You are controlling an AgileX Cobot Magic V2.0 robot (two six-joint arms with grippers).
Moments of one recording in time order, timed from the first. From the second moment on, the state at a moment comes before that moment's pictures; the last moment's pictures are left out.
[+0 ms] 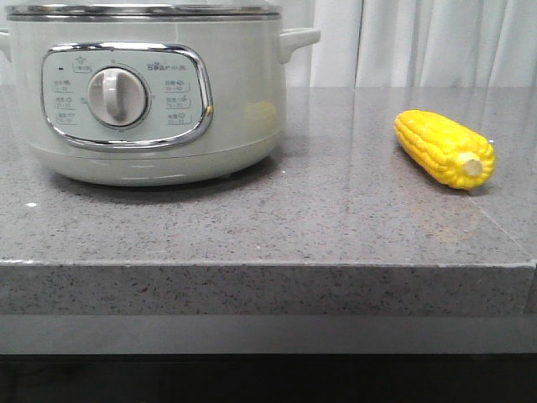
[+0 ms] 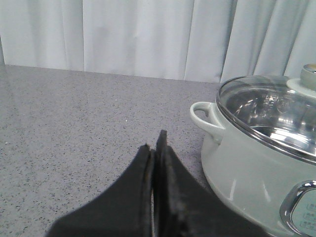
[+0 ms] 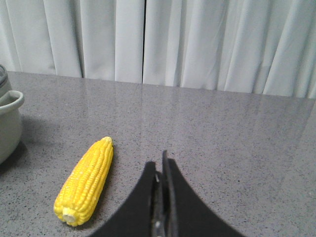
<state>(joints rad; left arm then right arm) 0.01 0.42 -0.49 -0.05 0.26 0.03 -0.03 0.32 -0.49 0.16 0.33 -0.17</state>
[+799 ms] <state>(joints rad) 0.01 0.50 -0.57 -0.09 0.33 0.03 -0.03 0.35 -0.49 0.16 0.33 -0.17</state>
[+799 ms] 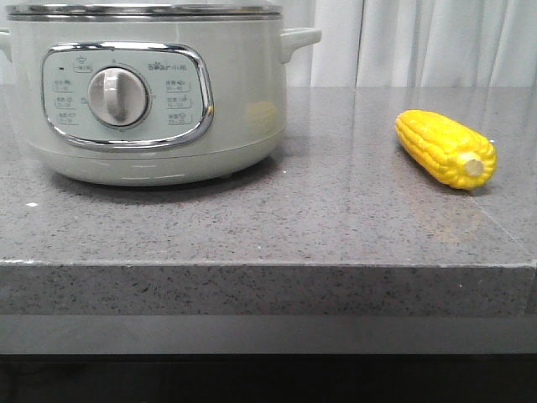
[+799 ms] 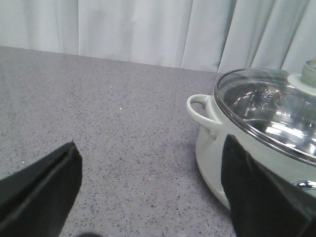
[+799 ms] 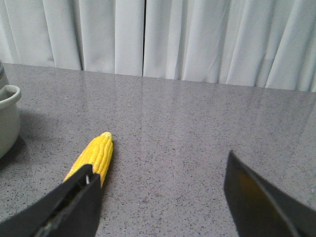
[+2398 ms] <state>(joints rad) -0.34 1.76 -1.96 -0.21 1.14 0.19 -0.03 0.35 -0.49 0.16 0.33 -0.18</state>
